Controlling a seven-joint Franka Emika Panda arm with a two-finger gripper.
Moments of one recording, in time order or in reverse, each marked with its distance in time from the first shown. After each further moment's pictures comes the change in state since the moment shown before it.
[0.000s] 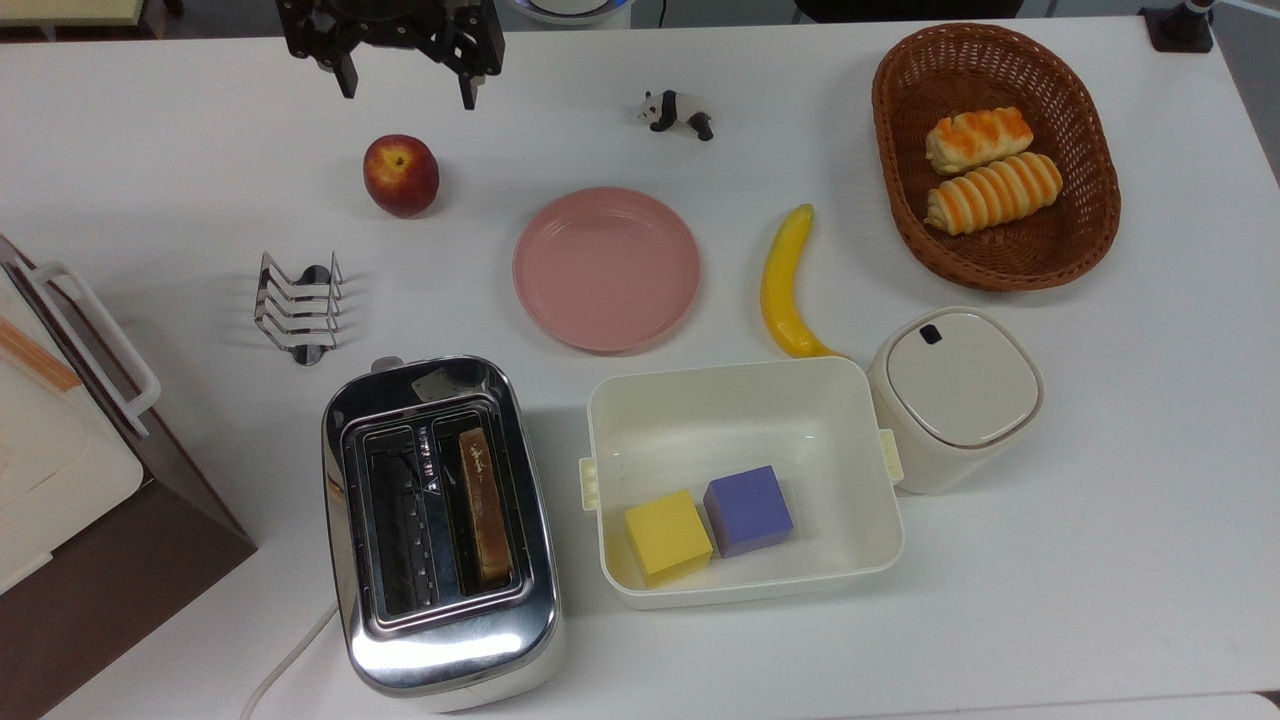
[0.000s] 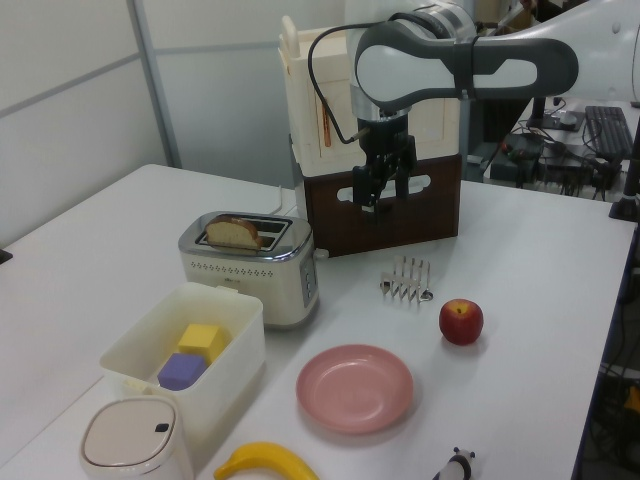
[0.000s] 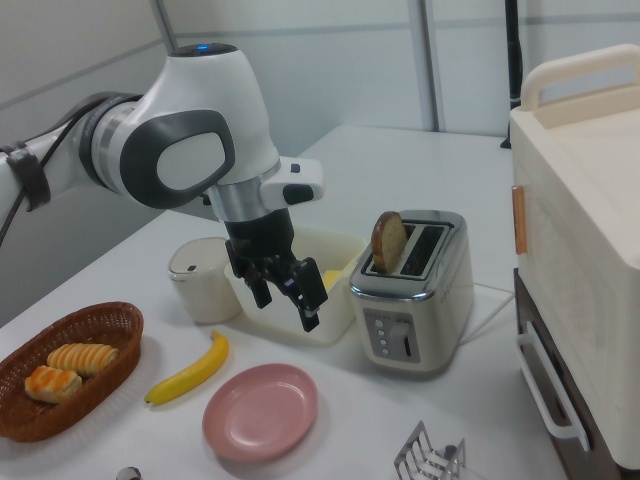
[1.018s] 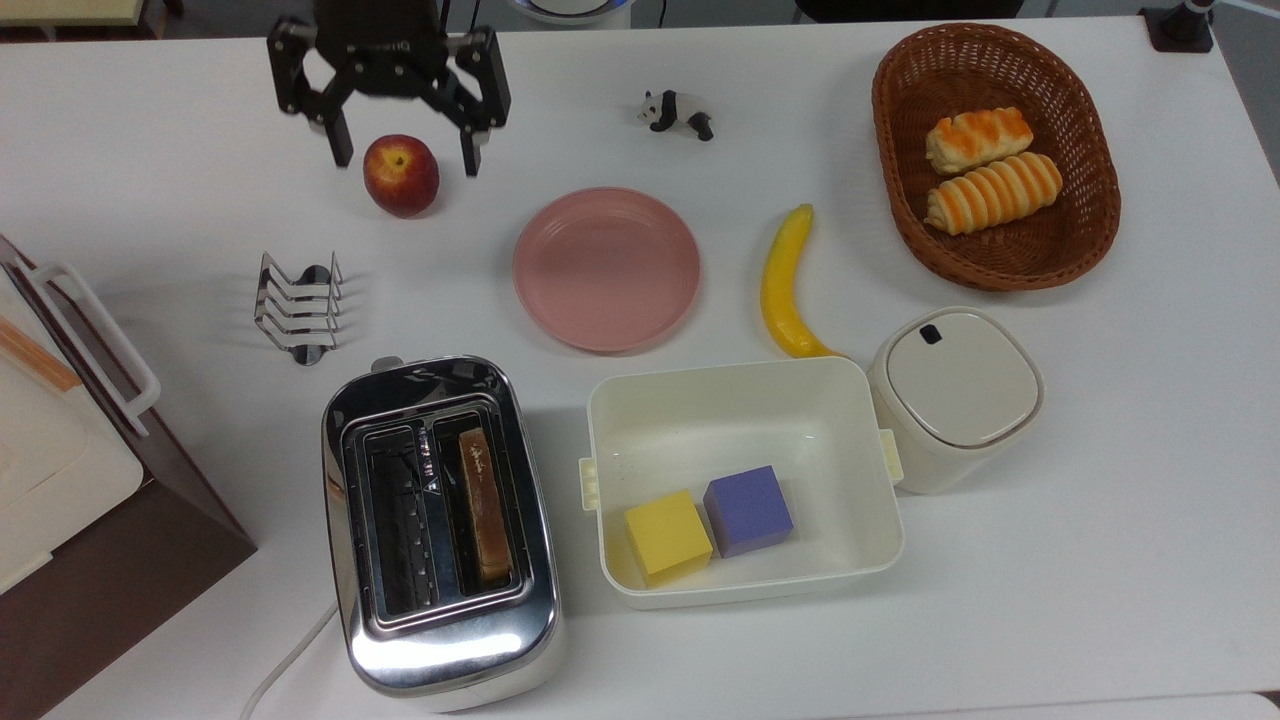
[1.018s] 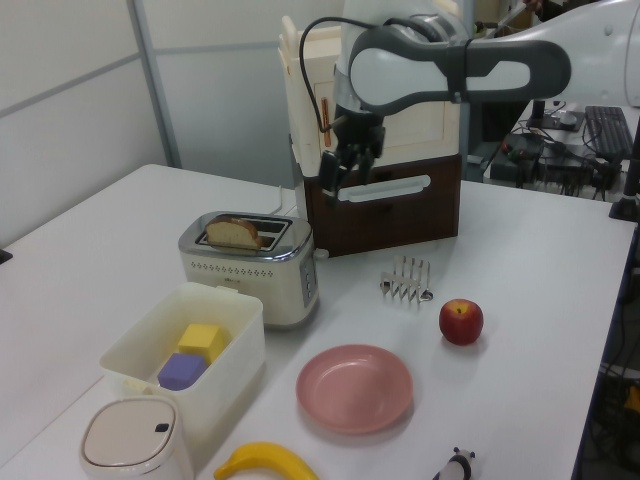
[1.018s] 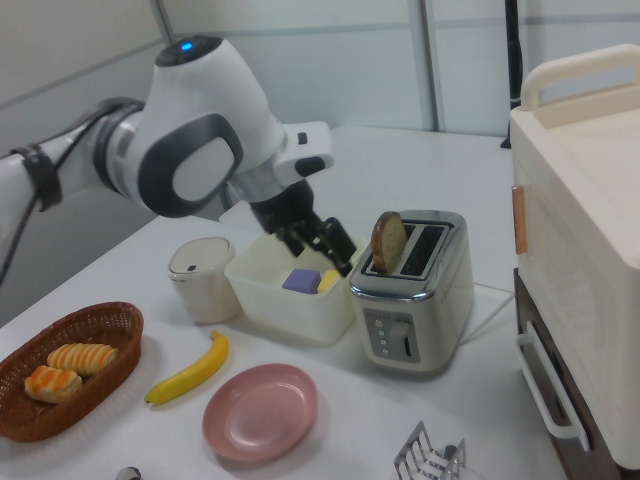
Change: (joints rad) arm 0.011 0.030 0.000 -0.002 0.063 0.324 -0.001
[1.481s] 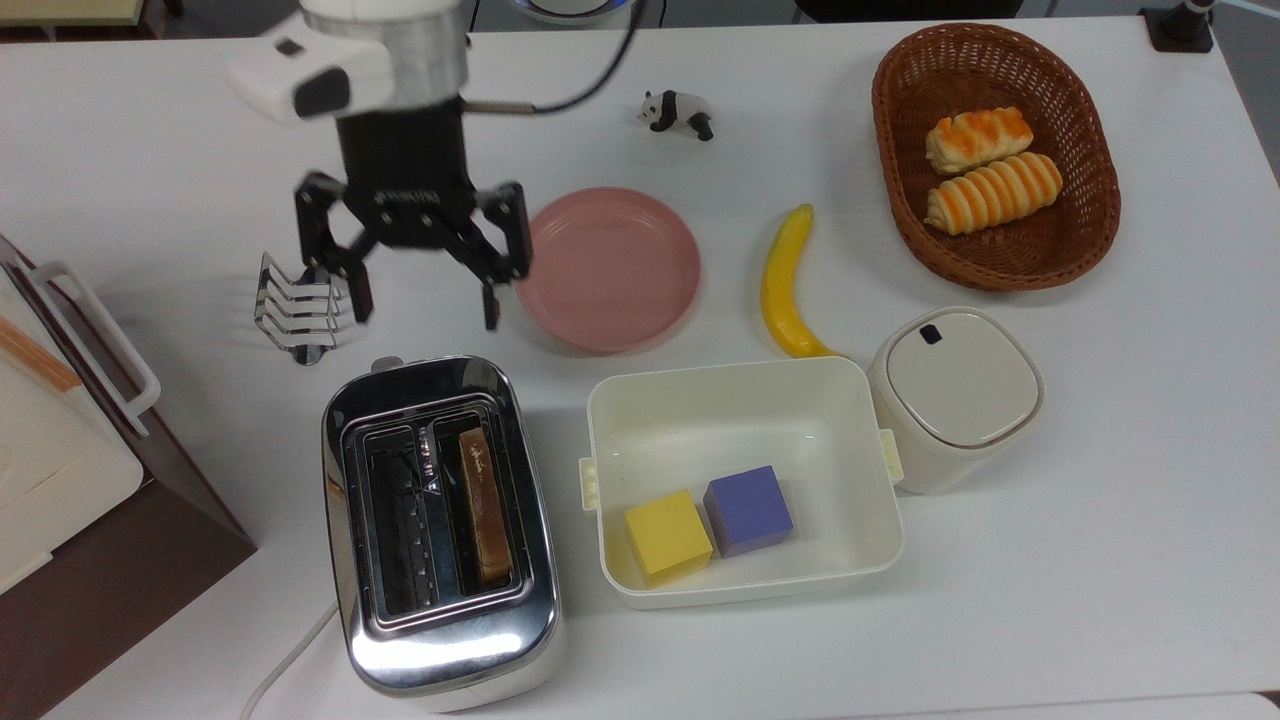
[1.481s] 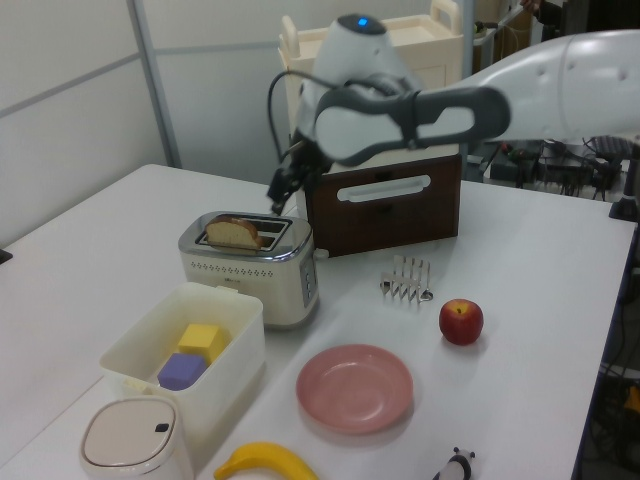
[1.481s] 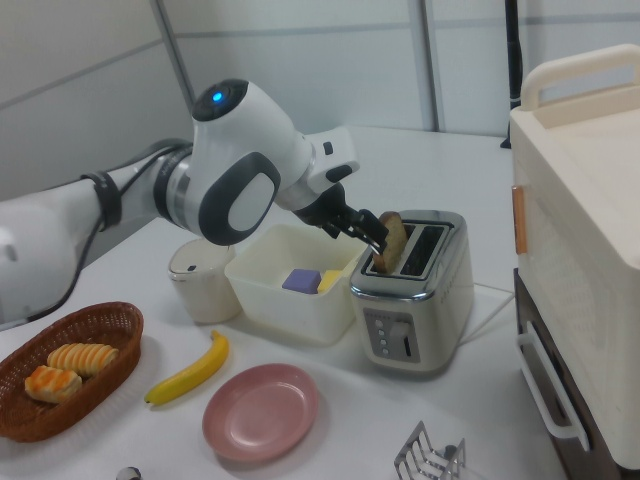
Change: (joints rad) arm 0.032 0.178 0.001 0.048 0.031 0.352 0.001
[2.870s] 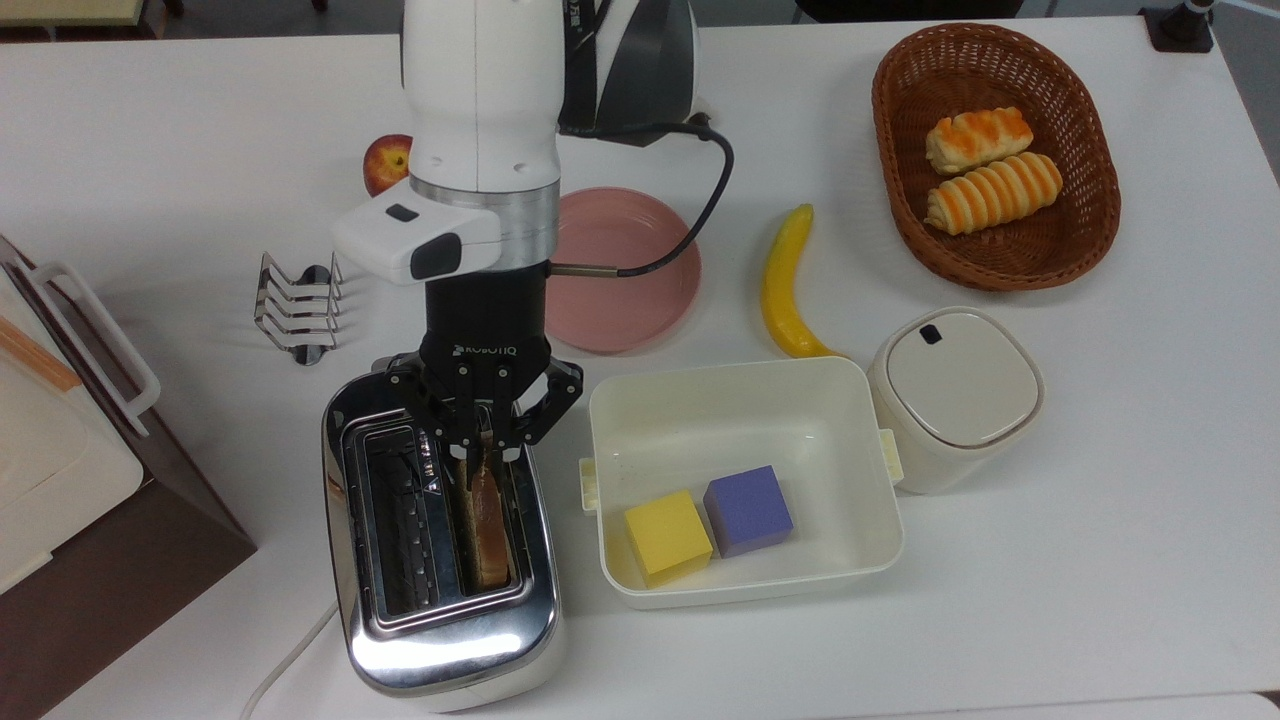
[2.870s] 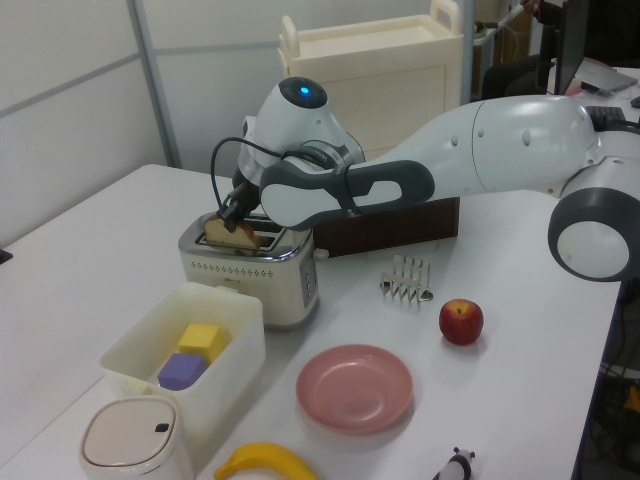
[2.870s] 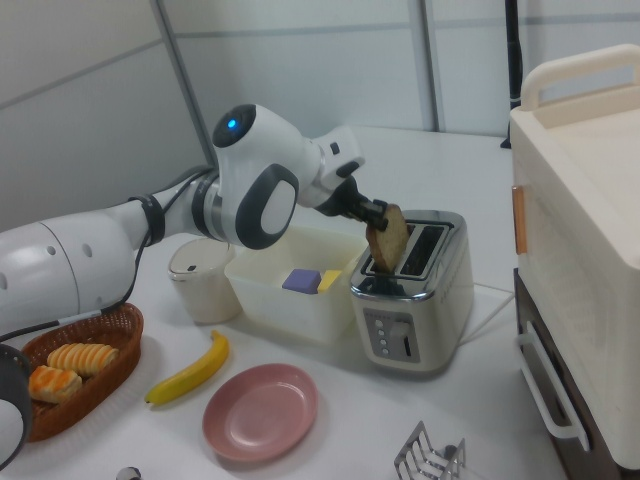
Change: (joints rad) arm 0.082 0.274 -0.035 0.238 -0.061 0.187 0.065
